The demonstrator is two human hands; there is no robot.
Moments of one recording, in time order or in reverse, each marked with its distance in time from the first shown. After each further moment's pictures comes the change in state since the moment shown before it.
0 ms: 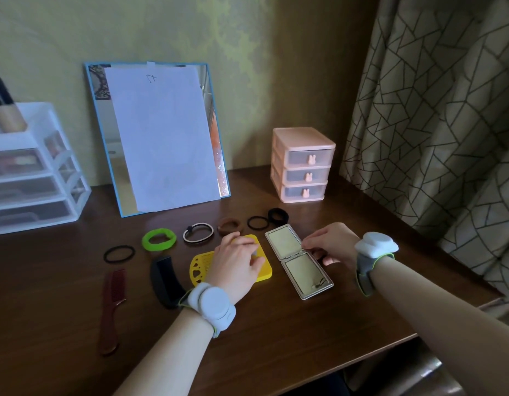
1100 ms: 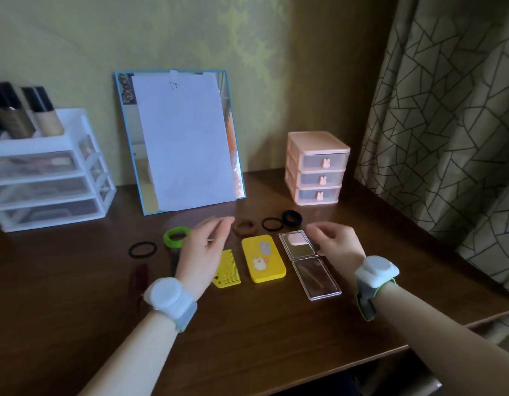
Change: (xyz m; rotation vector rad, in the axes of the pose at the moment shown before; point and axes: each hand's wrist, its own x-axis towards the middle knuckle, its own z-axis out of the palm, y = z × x) left_hand -0.031 -0.028 -0.068 -0.607 0.390 -0.096; right_hand -0.010 0.009 0.034 0.042 0.268 -0.411
